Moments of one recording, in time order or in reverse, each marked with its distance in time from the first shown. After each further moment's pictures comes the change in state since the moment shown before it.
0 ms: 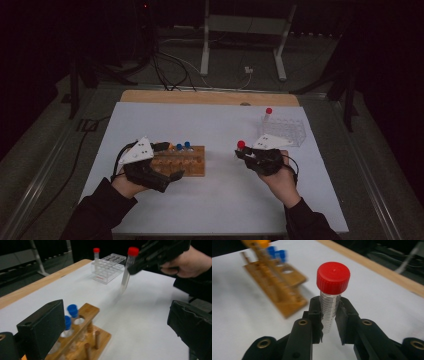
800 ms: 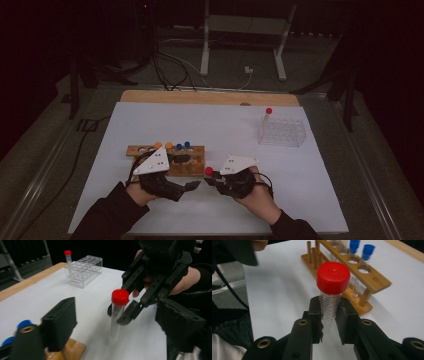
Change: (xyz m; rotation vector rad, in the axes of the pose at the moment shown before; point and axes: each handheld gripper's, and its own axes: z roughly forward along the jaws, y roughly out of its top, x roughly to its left) left arm -0.031 0.002 0.024 -0.004 -0.122 0.058; right arm 0.076 0.004 0.024 0.053 0.245 -0.121
